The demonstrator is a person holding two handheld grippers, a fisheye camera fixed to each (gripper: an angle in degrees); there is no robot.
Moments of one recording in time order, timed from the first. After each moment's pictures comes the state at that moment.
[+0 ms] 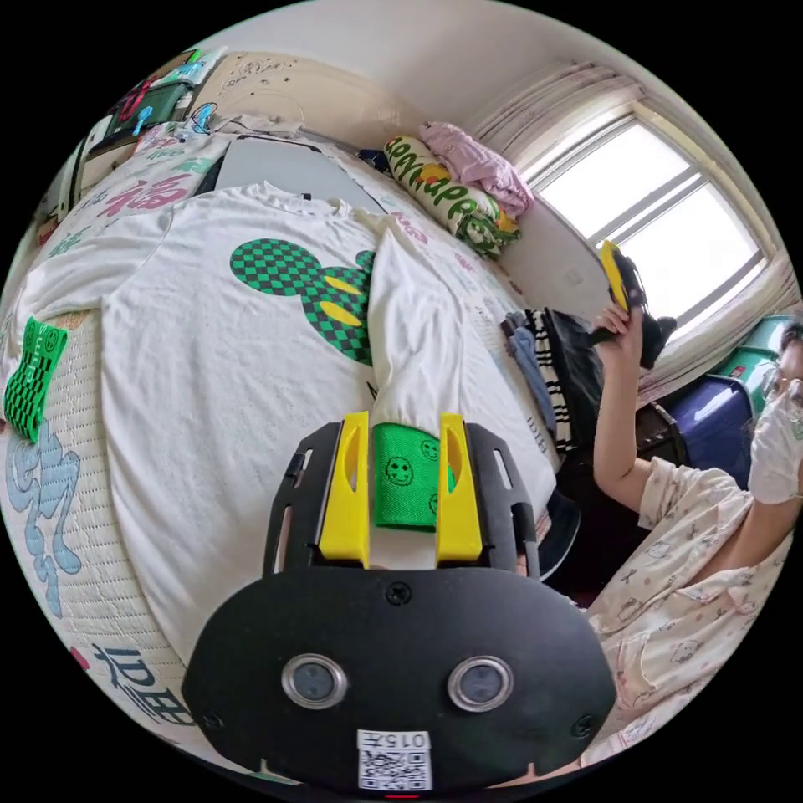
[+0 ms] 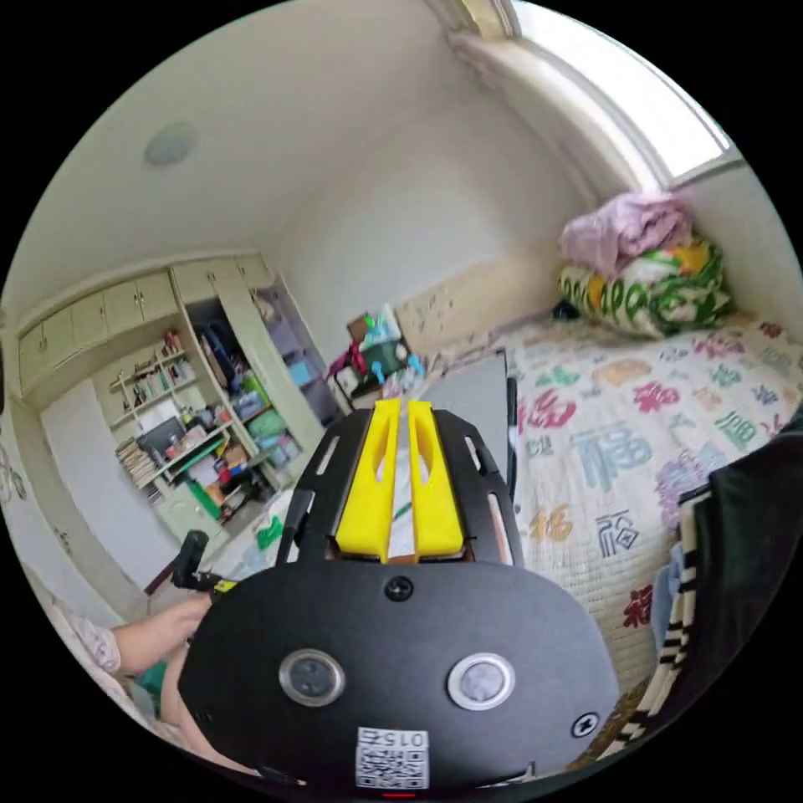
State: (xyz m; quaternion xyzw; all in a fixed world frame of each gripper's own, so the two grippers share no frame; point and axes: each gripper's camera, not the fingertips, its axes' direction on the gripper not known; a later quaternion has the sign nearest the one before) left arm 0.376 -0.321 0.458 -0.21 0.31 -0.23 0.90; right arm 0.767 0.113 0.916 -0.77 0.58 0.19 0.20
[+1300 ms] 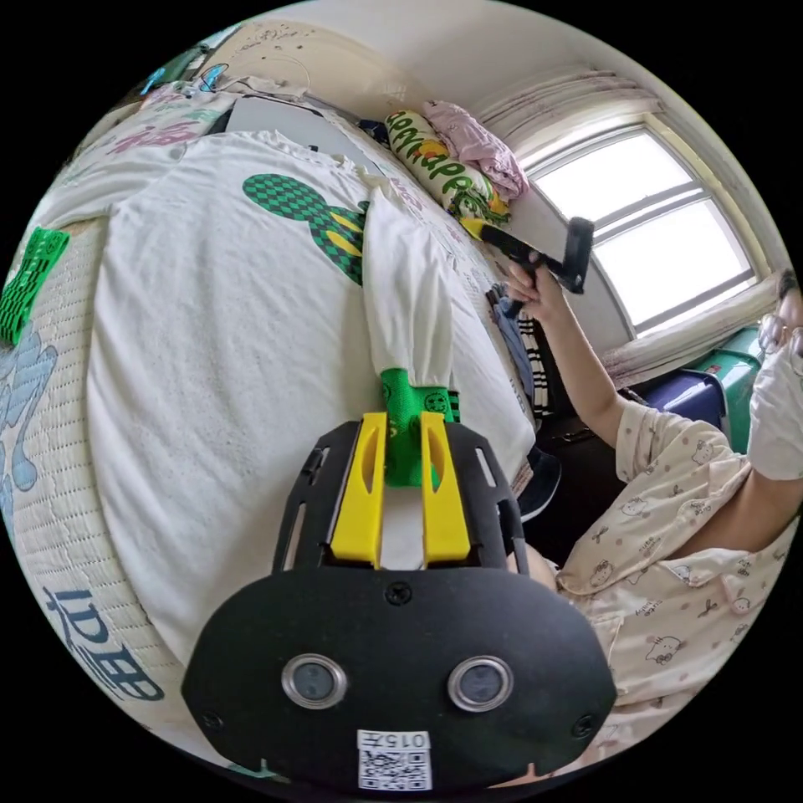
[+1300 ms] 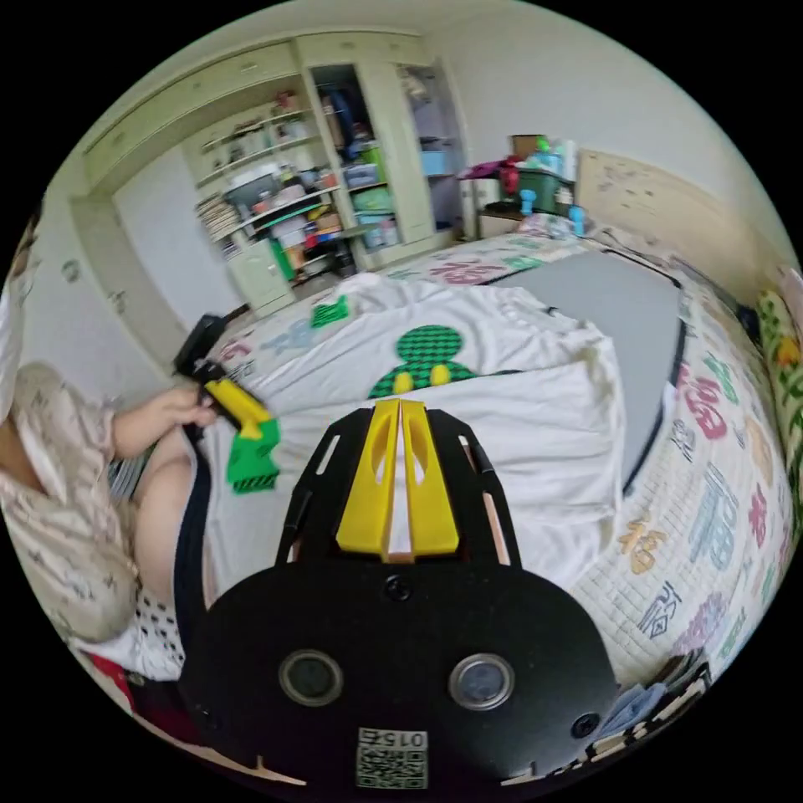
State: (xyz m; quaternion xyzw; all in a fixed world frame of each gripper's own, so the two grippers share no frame) left arm 0.319 -0.265 0.451 -0.21 0.38 -0.28 0.86; right arm 0.772 0.189 0.676 -0.89 0.20 0.40 0.08
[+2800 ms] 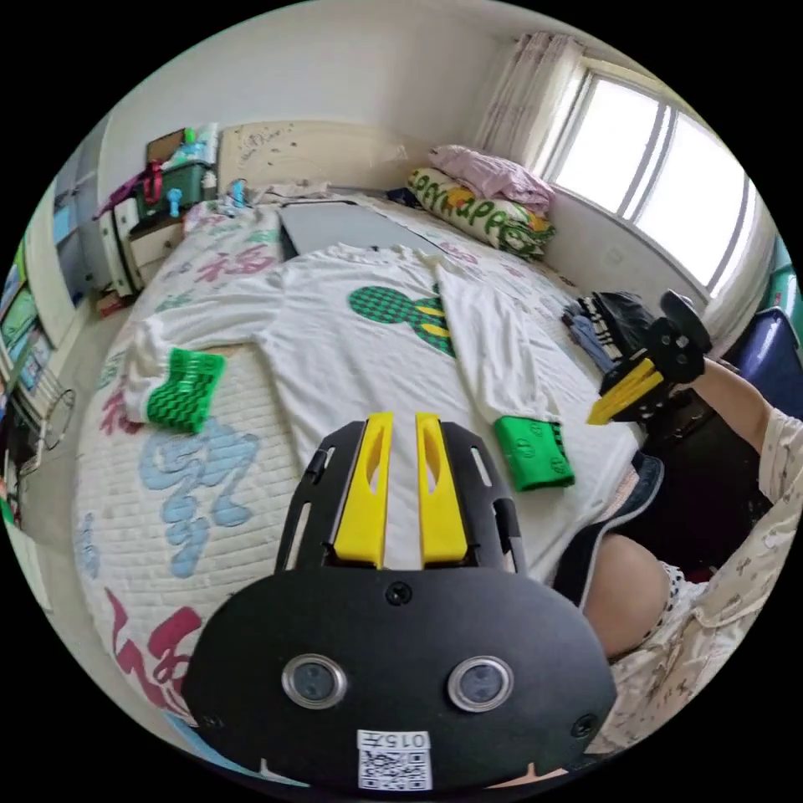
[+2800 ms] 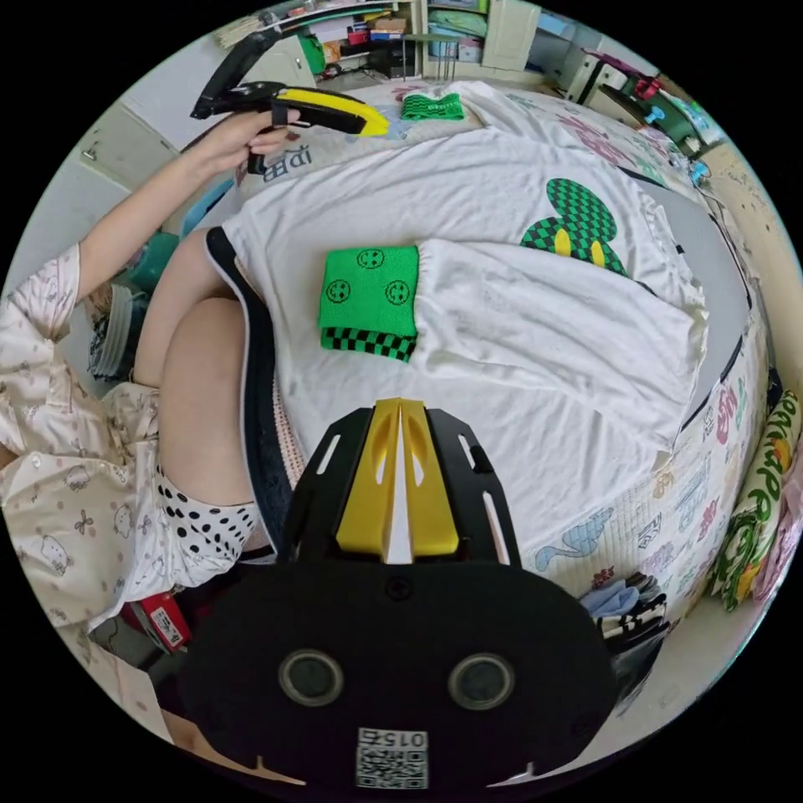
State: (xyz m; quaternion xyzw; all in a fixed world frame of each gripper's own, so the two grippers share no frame) left arm 0.233 -0.245 0.290 -0.16 0.08 -0.19 0.97; right arm 0.559 0.144 0.714 -0.89 0.04 0.40 -0.21
